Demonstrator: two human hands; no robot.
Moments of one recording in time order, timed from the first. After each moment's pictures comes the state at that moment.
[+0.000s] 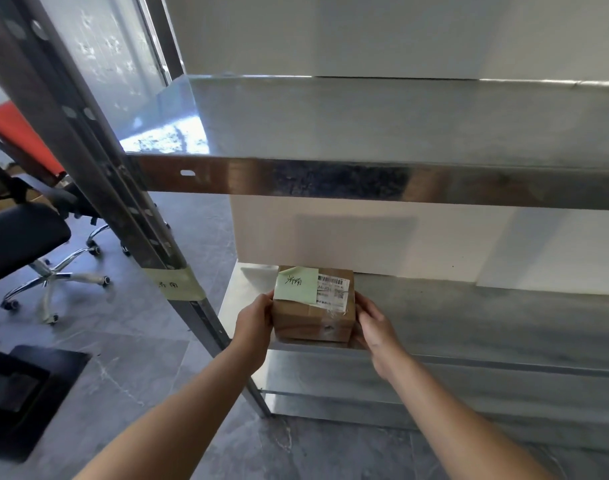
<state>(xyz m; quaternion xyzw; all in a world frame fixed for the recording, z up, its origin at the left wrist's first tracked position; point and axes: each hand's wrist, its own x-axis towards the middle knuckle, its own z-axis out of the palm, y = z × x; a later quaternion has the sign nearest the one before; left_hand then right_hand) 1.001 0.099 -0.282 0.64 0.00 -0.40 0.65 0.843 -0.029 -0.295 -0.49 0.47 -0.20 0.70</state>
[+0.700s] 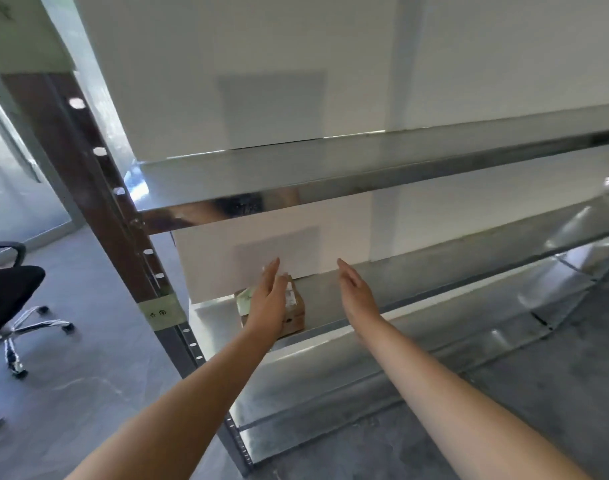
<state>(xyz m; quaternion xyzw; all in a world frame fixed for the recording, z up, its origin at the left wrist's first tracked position) 0.912 0.136 -0.144 0.66 -0.39 -0.36 0.53 0.769 0.068 -0.155 -0.57 0.51 -0.39 0.52</state>
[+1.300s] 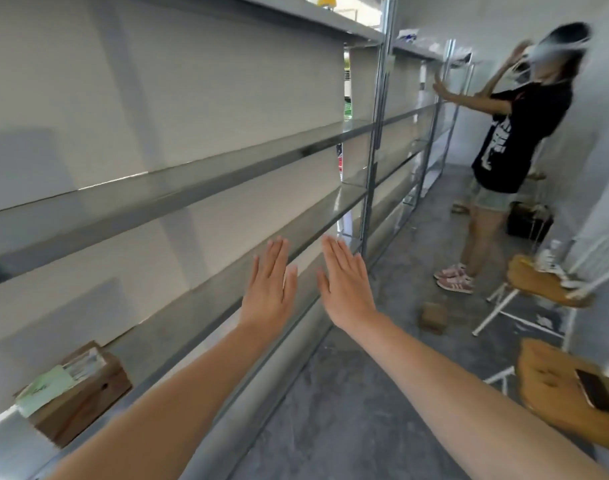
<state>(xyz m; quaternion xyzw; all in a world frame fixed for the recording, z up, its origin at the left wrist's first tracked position) 0.635 0.157 -0.096 0.41 -0.84 -0.08 0.34 0.479 0.200 -0.092 -0.64 0.71 -0.28 -0.04</state>
